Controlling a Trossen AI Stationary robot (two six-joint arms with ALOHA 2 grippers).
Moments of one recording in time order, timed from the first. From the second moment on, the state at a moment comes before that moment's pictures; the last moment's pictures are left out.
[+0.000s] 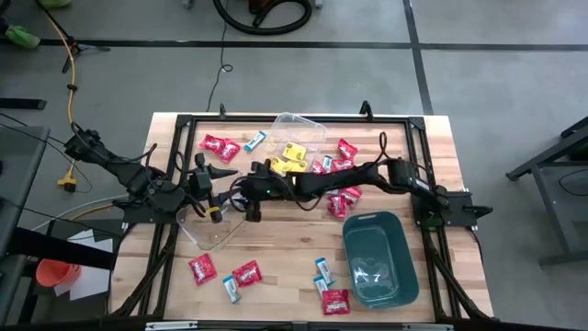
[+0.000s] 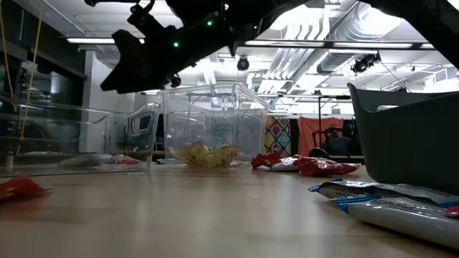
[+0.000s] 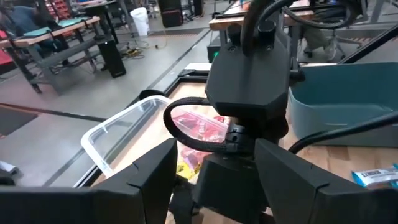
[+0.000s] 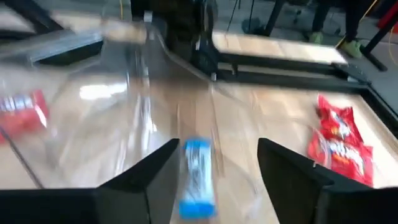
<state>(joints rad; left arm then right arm) -0.53 0.81 0.77 -0.33 -0.91 -0.15 0.03 2.30 1.82 0.04 0.13 -0.12</state>
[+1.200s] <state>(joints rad) -0.22 0.97 0.77 -0.45 -1.09 -0.25 0.05 1.43 0.84 0.24 0.46 0.01</state>
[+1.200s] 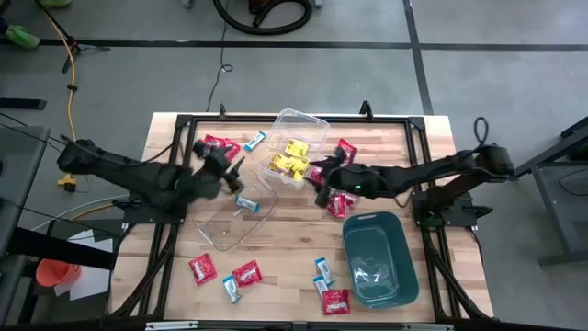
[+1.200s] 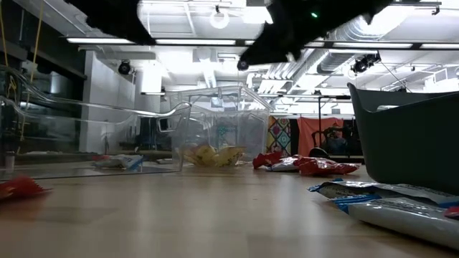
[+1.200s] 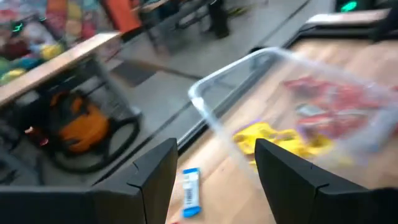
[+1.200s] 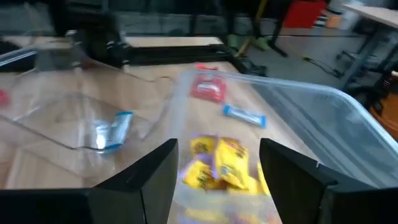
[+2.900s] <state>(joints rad) 0.78 1.71 0.85 -0.25 0.06 -0.20 0.05 1.31 0.71 0.31 0.42 0.07</state>
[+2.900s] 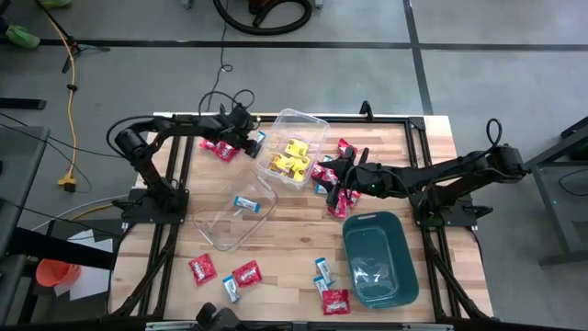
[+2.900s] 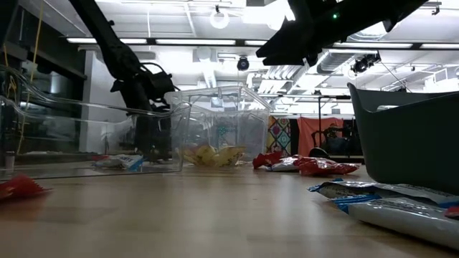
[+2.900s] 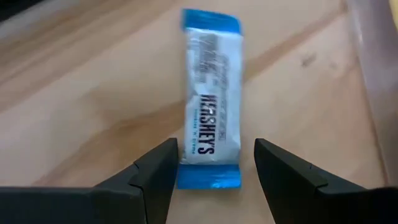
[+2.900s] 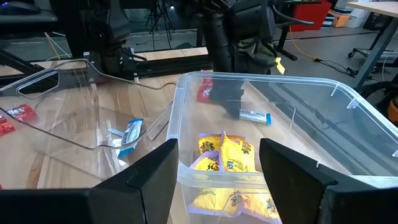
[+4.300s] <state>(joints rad) 0.56 0.97 0.85 -0.59 -0.21 -0.19 0.05 1.31 0.71 0.25 0.42 0.09</state>
